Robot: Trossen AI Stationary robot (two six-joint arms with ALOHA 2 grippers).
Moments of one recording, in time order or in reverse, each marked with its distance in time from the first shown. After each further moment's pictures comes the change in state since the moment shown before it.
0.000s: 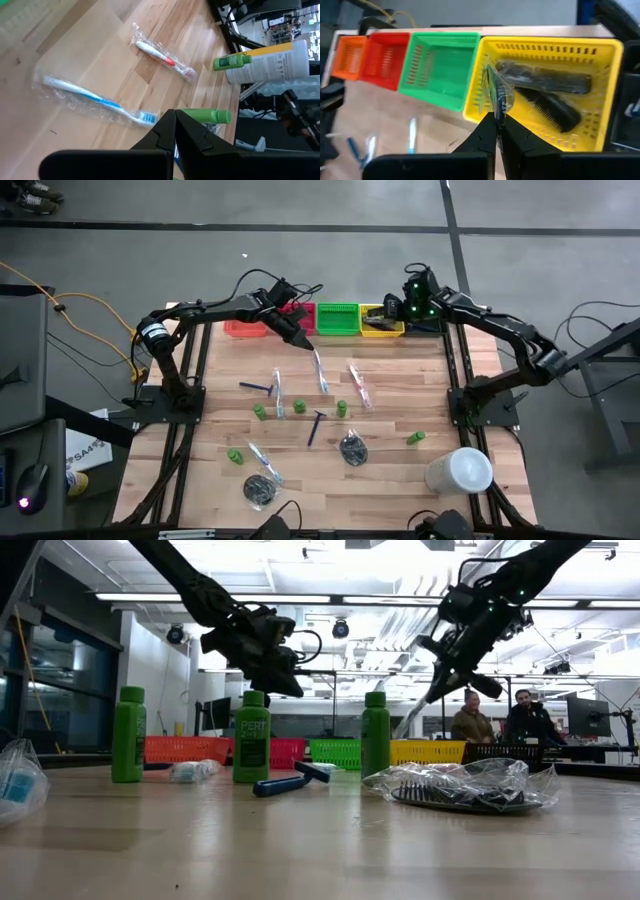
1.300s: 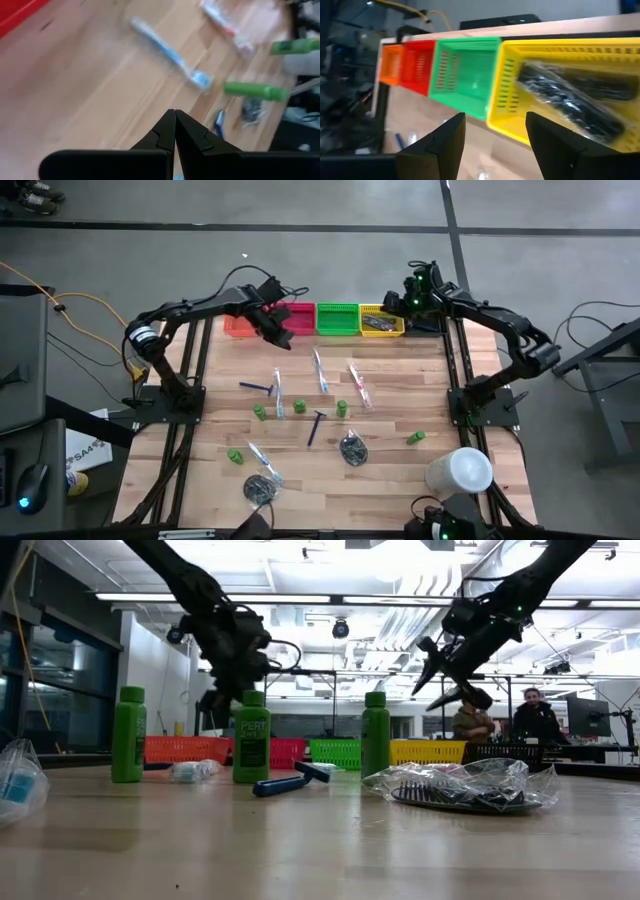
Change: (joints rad) left arm 0.063 -0.084 0.001 -0.380 -0.209 0.142; right arm -0.107 0.080 0.000 0.122 -0.261 0.051
